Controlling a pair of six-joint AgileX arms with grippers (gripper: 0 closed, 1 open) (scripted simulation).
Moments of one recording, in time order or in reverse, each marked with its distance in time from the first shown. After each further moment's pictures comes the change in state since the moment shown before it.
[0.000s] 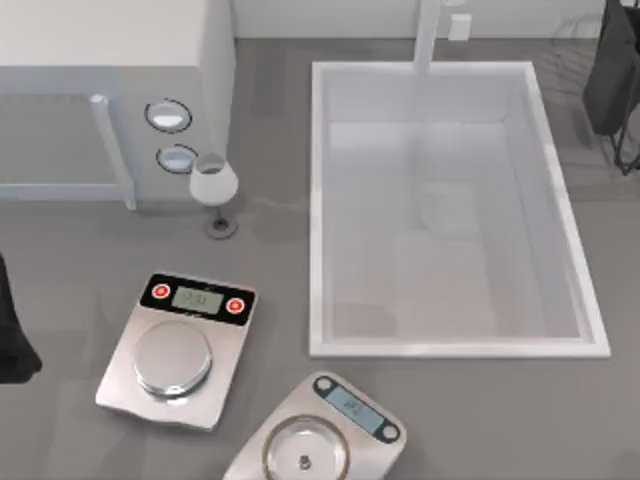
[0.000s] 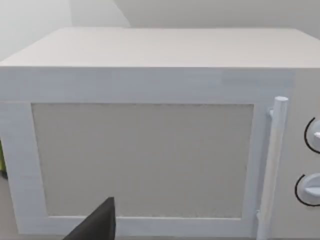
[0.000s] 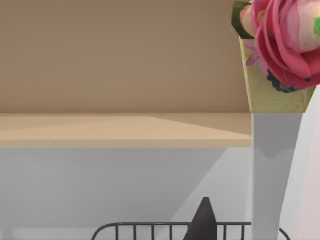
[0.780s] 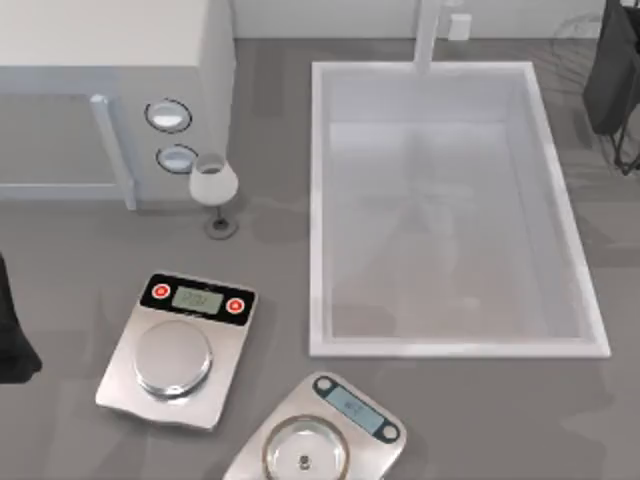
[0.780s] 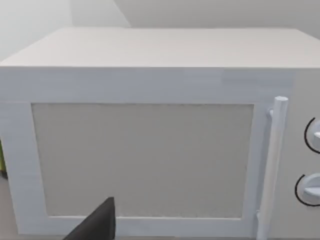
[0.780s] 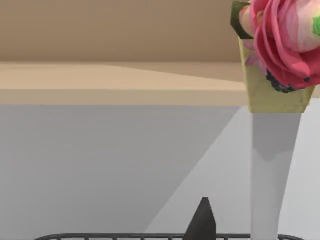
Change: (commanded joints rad) left arm 0.000 0.000 0.000 0.000 0.000 0.000; right arm 0.209 0.585 -0.097 0.693 0.221 -0.003
